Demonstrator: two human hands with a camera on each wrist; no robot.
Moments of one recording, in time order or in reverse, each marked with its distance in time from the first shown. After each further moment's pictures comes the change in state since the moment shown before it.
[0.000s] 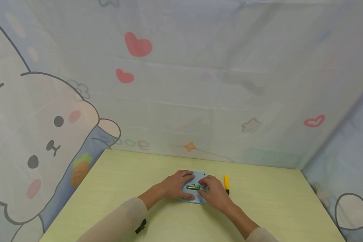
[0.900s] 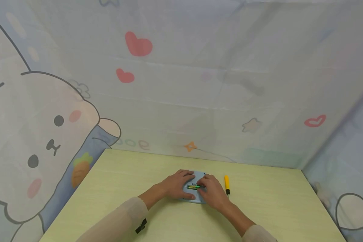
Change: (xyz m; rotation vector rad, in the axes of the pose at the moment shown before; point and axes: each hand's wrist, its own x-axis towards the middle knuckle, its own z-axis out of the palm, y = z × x) left_hand 0.004 0.000 0.000 0.008 -0.008 -0.015; right_hand 0.009 0.002 0.007 -0.147 0.027 -0.058
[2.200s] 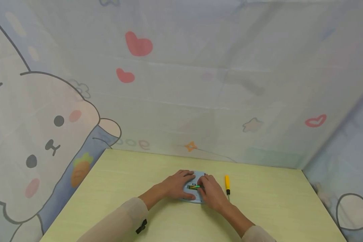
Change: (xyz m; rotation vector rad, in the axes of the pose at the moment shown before) left_hand -0.001 0.000 0.000 -0.016 0.005 0.001; right_hand -0.002 0.000 0.008 -0.028 0.035 -0.033
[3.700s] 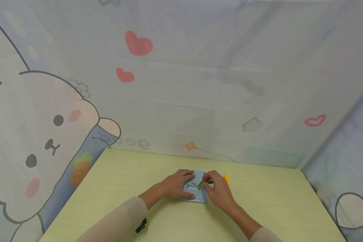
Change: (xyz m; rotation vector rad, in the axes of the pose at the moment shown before) left_hand 0.001 -0.001 -0.001 0.006 -0.010 0.002; right_hand -0.006 0.001 -0.023 0.295 0.227 -0.039
